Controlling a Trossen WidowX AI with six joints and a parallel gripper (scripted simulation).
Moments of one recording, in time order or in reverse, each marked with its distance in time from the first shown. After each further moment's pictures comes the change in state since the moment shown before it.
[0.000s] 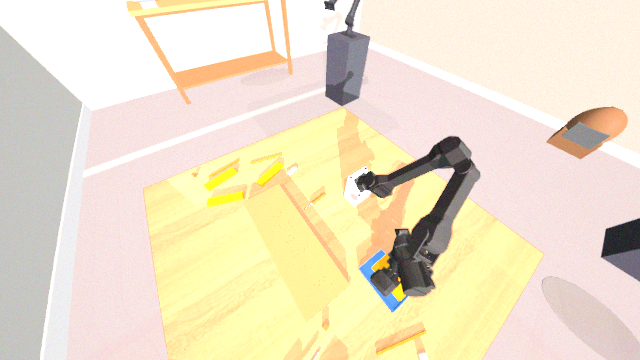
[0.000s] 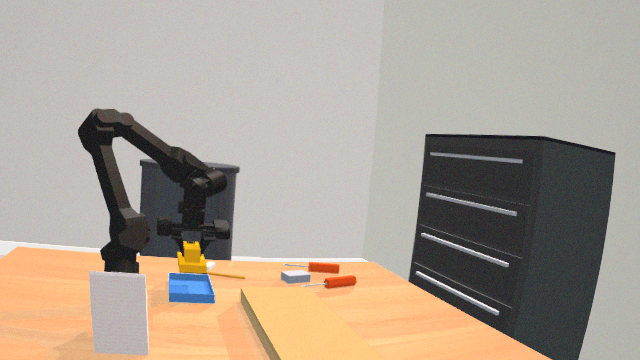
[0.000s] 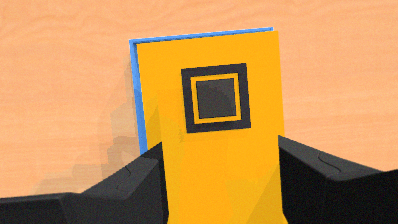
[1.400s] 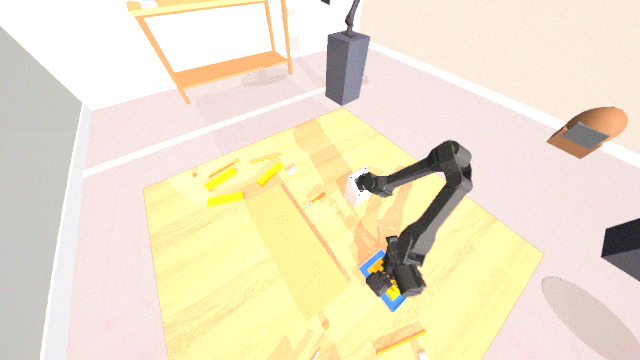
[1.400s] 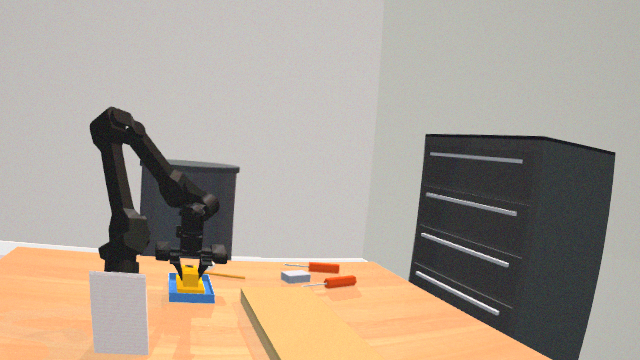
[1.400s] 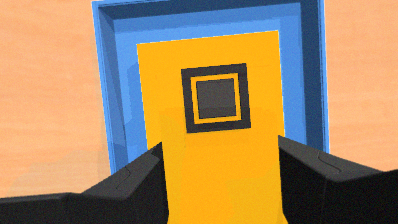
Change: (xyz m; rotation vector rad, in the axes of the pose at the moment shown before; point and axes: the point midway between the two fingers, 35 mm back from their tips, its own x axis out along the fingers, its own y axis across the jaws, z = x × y) arm 0.061 0.004 -0.019 0.004 -0.001 0.004
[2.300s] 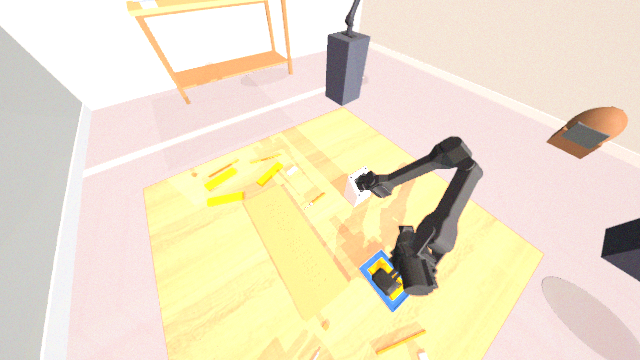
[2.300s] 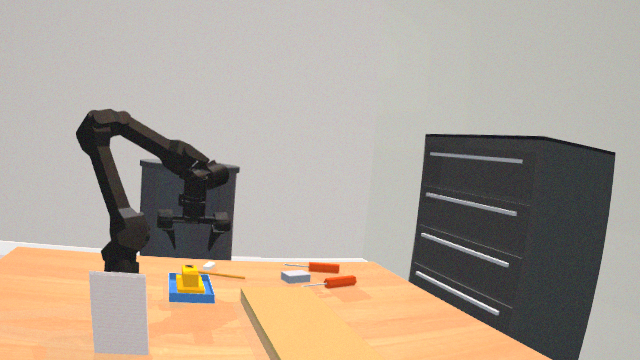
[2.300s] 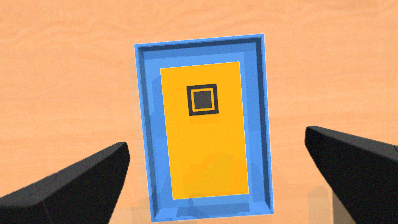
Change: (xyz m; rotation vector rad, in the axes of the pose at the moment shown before) arm -0.079 -0.004 0.022 -0.002 0.009 -0.009
